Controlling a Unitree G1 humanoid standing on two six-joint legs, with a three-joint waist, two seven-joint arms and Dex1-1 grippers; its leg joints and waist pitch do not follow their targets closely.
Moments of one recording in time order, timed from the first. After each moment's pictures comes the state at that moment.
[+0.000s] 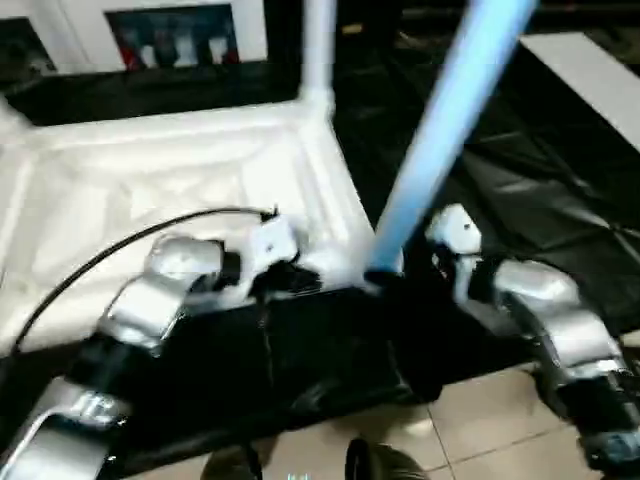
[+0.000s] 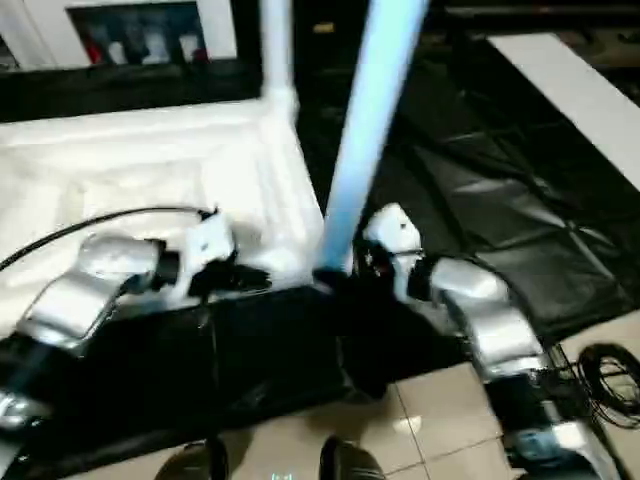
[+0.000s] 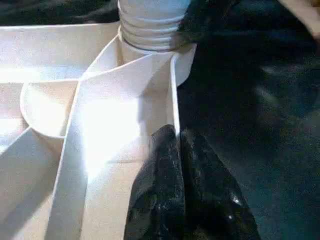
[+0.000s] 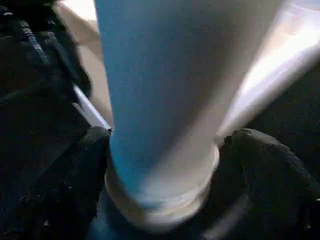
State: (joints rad) left arm -0.56 0.48 -0.31 0.25 -0.04 0.22 -1.18; right arm -0.42 -0.46 0.17 0.20 0.21 0.18 0.93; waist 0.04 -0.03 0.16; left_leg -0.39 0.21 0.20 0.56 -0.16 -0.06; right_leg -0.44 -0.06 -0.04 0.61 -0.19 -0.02
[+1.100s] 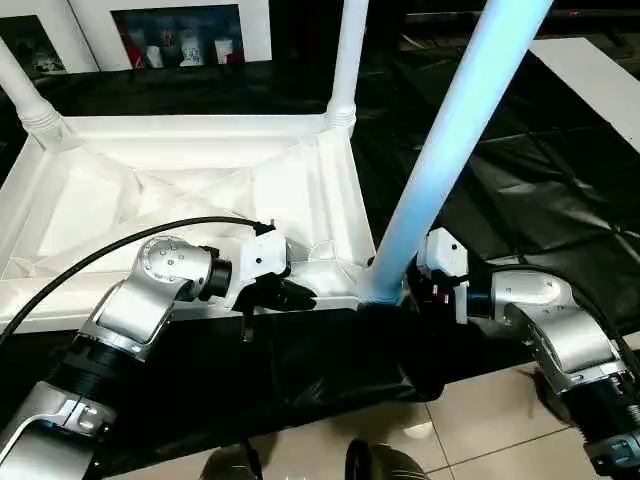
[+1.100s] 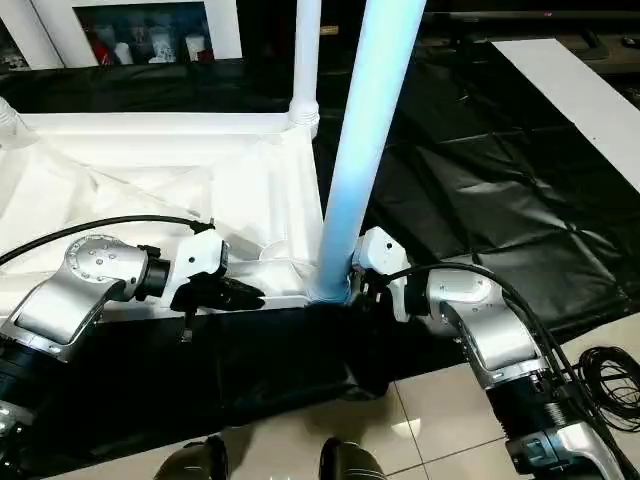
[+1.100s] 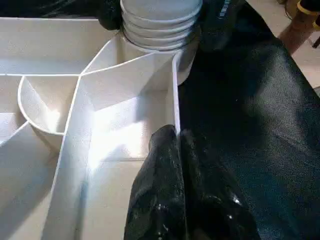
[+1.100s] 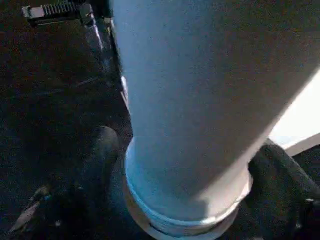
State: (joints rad) left arm -0.54 0.53 -0.31 0.23 -0.08 0.21 -1.27; right arm -0.41 -0.49 0.23 0.21 0.22 0.17 1.09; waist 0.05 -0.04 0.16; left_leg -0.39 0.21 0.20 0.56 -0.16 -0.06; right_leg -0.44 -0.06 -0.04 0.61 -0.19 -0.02
